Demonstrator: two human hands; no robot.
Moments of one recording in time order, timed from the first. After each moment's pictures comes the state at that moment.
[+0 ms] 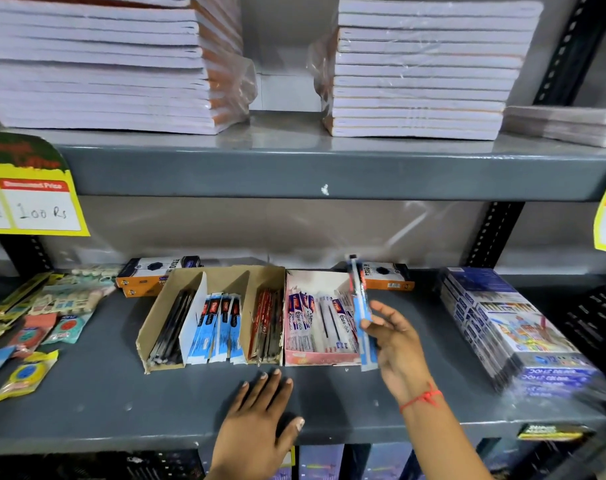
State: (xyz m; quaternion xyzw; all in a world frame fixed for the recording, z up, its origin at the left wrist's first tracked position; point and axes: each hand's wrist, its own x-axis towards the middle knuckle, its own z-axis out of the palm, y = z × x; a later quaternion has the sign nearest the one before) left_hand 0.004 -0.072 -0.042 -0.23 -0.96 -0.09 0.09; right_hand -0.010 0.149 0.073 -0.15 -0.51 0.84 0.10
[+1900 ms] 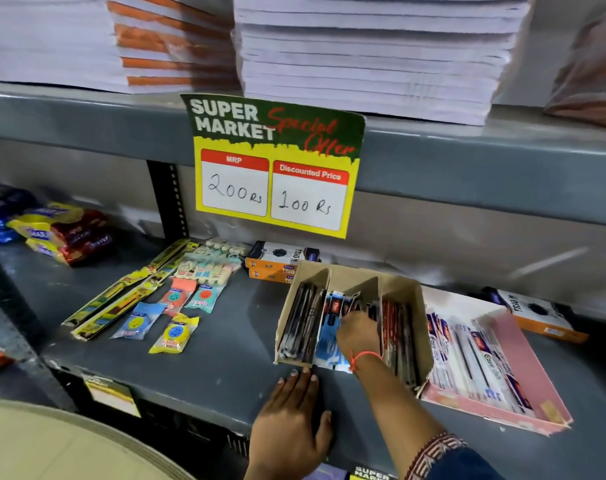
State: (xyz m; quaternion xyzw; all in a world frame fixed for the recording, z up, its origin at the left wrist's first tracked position) left_hand -0.020 -0.187 -0.061 -0.10 -0.94 -0.19 0.25; right_hand -0.121 -0.083 0.051 -0.14 -0.91 0.39 -0.07
